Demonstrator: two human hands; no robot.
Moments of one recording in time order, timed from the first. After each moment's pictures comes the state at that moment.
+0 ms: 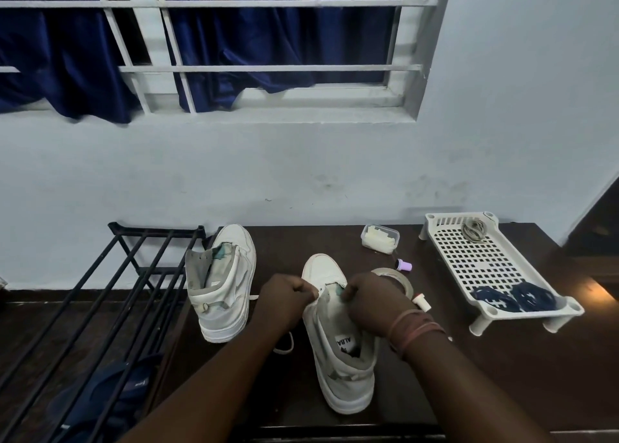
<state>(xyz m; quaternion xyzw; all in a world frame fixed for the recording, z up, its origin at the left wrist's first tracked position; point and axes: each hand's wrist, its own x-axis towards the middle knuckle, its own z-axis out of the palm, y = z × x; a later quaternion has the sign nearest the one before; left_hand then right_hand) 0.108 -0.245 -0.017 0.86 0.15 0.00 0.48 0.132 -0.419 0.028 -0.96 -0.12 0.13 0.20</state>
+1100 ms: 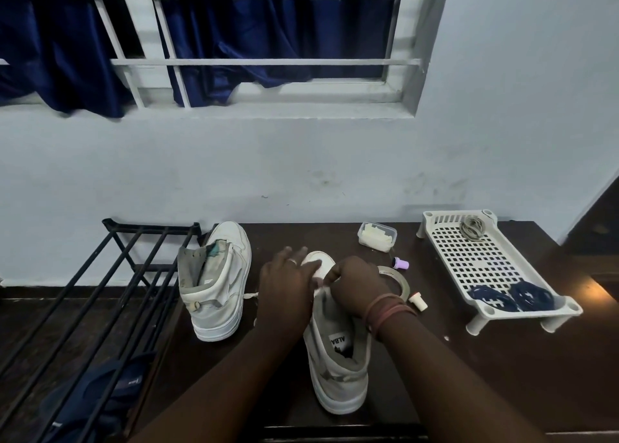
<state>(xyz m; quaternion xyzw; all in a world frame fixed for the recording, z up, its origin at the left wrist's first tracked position) 0.120 -0.261 -0.024 0.96 -0.01 0.23 0.13 0.156 -0.397 0.023 -0.97 -0.14 0.12 0.17</state>
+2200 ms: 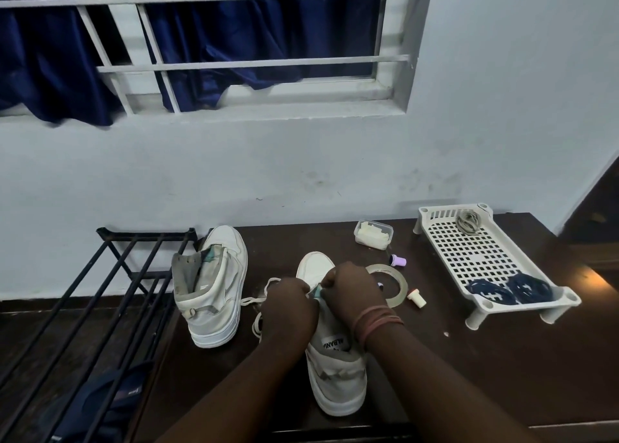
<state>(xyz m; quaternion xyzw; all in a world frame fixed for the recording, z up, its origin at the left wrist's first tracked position) 0.105 -0.283 -0.019 0.93 0.20 0.07 0.31 0.160 -0.396 -0.015 -0.97 -0.15 0.02 0.21</state>
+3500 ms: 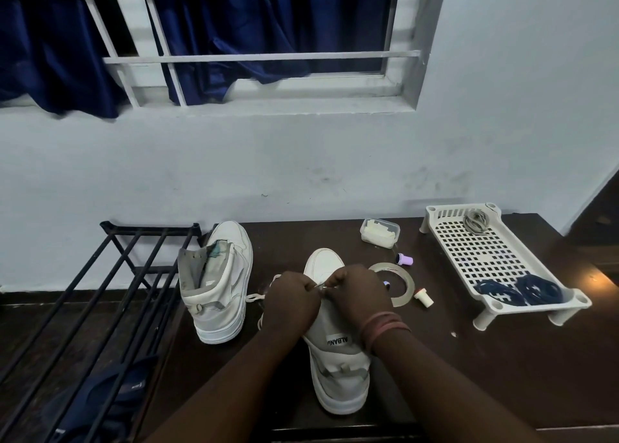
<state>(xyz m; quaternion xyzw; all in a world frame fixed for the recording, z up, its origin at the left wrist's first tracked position) 0.118 -0.264 -0.032 0.92 0.14 0.06 0.36 0.162 -0.395 -0.033 -0.95 -0.09 0.03 0.30</state>
